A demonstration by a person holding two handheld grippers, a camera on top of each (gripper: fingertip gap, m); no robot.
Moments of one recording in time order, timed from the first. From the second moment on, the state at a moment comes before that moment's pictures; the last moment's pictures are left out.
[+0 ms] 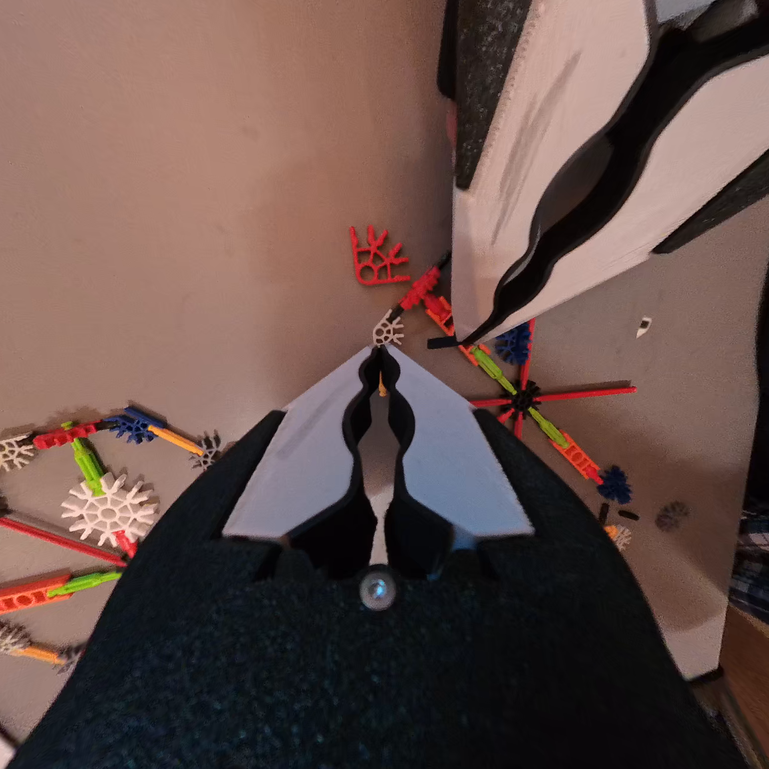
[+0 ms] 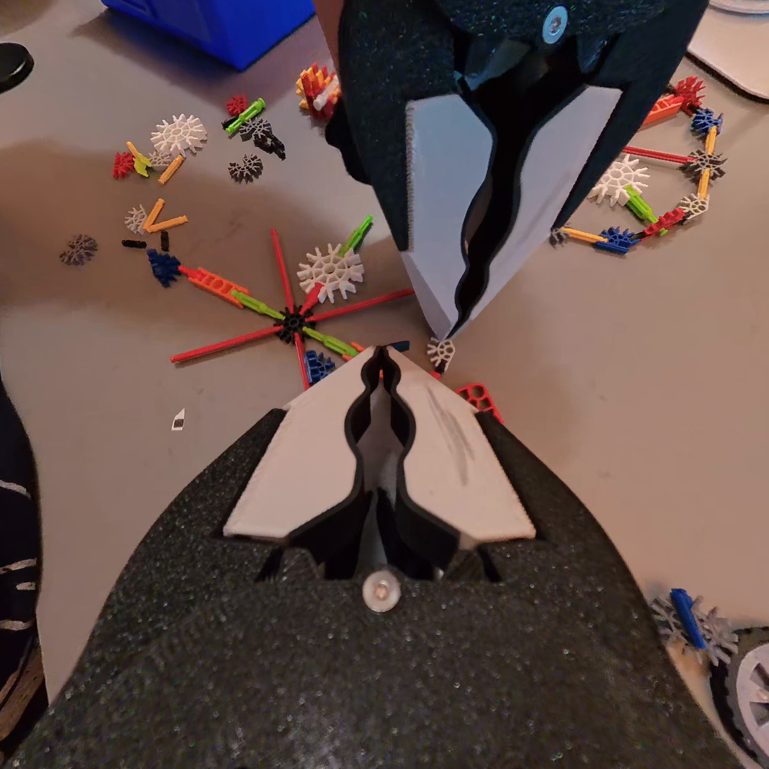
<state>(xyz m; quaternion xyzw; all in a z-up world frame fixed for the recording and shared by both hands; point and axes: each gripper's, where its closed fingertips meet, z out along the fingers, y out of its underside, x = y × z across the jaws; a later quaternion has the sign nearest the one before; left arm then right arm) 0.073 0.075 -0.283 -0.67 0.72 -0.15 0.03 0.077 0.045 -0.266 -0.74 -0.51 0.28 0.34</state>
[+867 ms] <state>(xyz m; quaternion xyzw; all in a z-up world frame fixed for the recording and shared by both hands) 0.074 0.086 -0.284 -0.70 0.67 -0.24 0.09 0.073 0.043 -0.262 -0.74 -0.50 0.30 0.35</state>
